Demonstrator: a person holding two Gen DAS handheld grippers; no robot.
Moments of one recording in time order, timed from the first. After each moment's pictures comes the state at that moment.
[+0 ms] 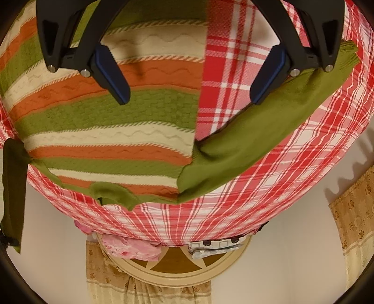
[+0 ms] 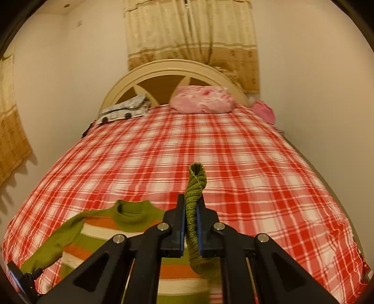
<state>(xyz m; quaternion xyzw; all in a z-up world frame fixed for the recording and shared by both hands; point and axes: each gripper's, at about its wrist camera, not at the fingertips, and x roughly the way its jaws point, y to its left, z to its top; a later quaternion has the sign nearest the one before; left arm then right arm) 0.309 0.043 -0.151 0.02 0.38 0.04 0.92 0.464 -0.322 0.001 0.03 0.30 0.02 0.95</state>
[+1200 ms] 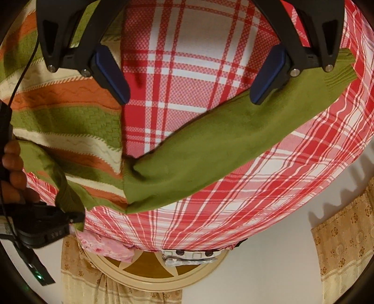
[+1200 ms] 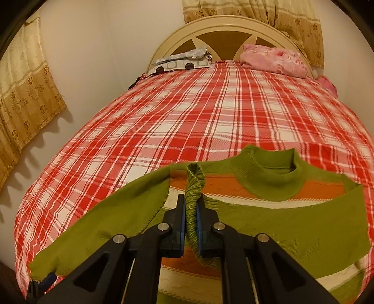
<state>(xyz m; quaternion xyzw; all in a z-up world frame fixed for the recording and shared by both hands) 0.297 0.123 -0.174 -0.03 0.40 0.08 0.91 0.518 -0.062 -0.147 0.03 0.39 0.15 0.91</state>
